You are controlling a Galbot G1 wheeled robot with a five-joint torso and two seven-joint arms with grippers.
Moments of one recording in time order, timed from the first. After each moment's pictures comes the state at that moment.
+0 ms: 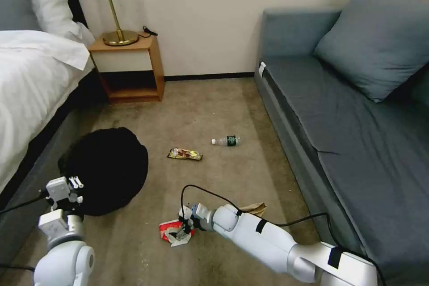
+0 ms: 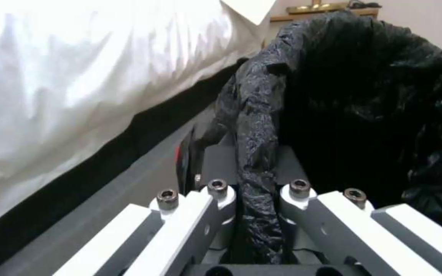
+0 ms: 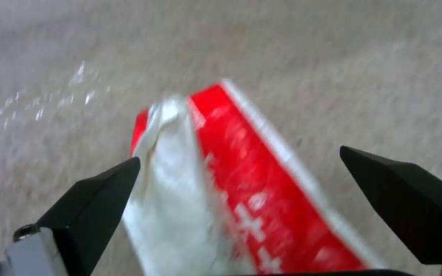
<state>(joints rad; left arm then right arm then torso) 1.56 -1.41 -0.86 -2.00 -0.22 0.03 -0.27 -0.60 1.48 -0.69 0.80 0.25 -0.03 -0.38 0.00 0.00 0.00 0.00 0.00</state>
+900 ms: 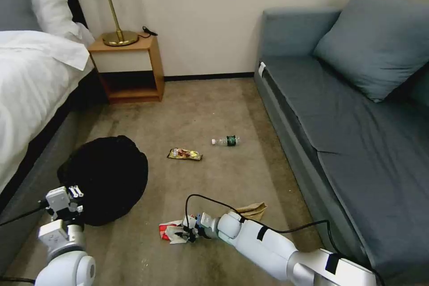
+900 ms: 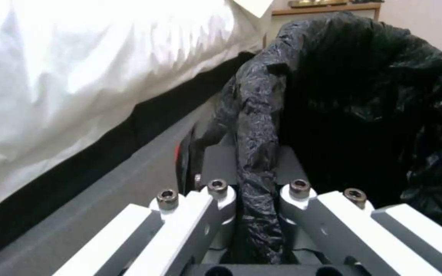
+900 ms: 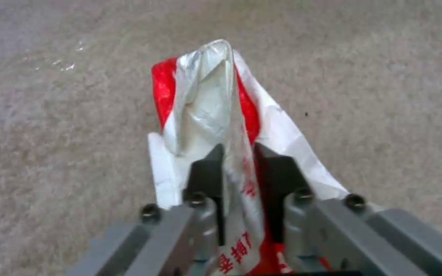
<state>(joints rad) 1.58 -1.43 -0.86 -2.00 -0.22 0.02 -0.27 -0.62 1.49 -0.63 0.74 0.18 0.05 -0.44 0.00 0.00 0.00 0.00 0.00</state>
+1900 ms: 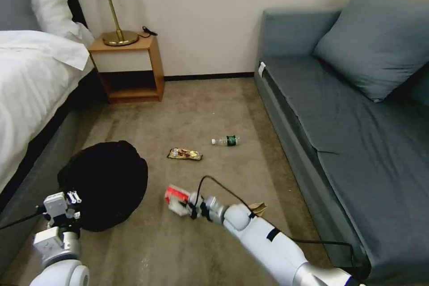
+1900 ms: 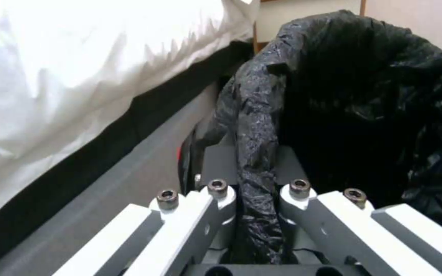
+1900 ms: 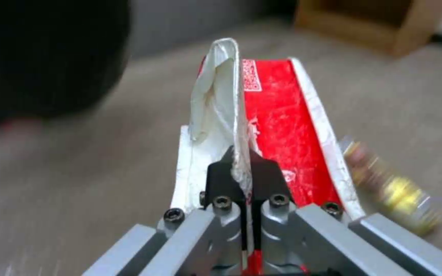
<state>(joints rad) 1.68 -1.33 -0.85 -2.00 -0.26 -0.01 -0.28 -0.70 1.45 -0.23 1.03 0.17 0.08 -0.36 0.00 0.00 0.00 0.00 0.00</state>
